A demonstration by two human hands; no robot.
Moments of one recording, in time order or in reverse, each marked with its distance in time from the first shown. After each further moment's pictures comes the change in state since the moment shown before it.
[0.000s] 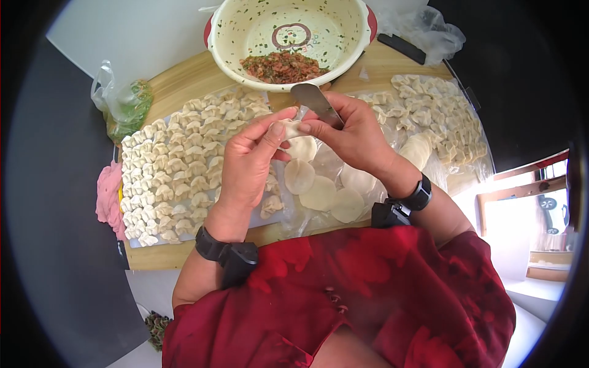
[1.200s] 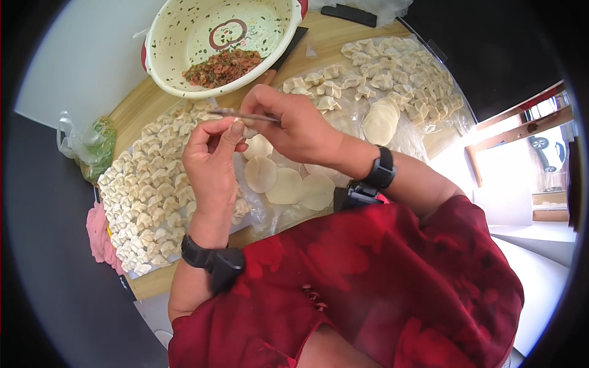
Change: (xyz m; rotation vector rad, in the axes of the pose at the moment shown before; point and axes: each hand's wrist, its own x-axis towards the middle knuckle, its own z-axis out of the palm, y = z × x) left_hand 0.014 -0.023 0.019 0.070 0.199 0.215; right_hand -0.007 0.016 0.006 -0.163 0.169 -0.370
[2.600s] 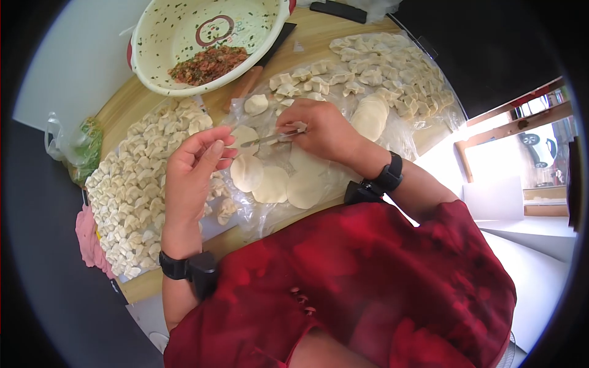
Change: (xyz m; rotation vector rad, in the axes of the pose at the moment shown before) left_hand -0.004 0.020 -0.029 0.223 -0.325 -0.325; right_hand -0.042 0.041 -0.047 -0.440 -0.168 0.059
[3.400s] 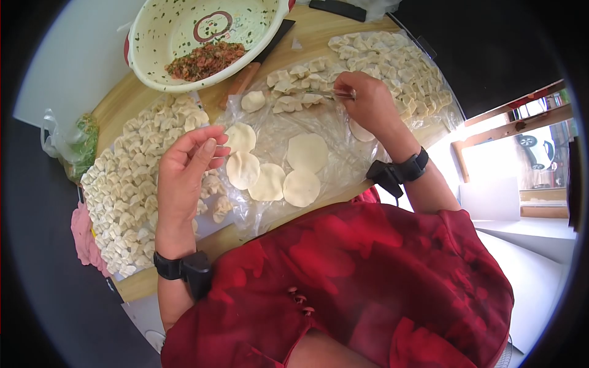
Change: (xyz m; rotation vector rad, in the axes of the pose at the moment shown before) left_hand -0.003 -0.003 -0.005 -0.022 0.044 0.017; right_hand -0.016 0.043 -0.064 -0.349 0.183 0.171
